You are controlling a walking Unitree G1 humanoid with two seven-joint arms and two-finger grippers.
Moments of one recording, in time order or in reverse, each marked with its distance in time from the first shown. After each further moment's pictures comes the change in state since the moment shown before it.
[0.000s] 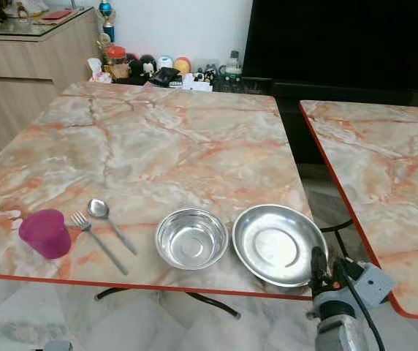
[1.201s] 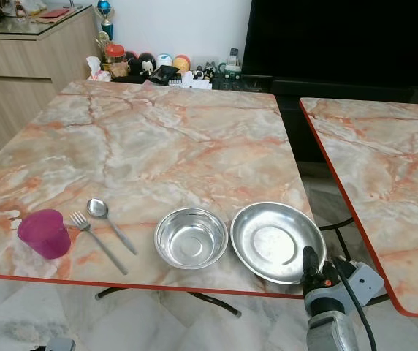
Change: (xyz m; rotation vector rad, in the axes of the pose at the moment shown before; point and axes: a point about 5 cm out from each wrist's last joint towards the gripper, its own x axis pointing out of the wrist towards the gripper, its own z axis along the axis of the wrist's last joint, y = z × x) left arm 0.002 -0.003 0.005 0.026 -0.007 -0.025; right arm 0.006 0.005 -0.013 0.120 0.033 -0.020
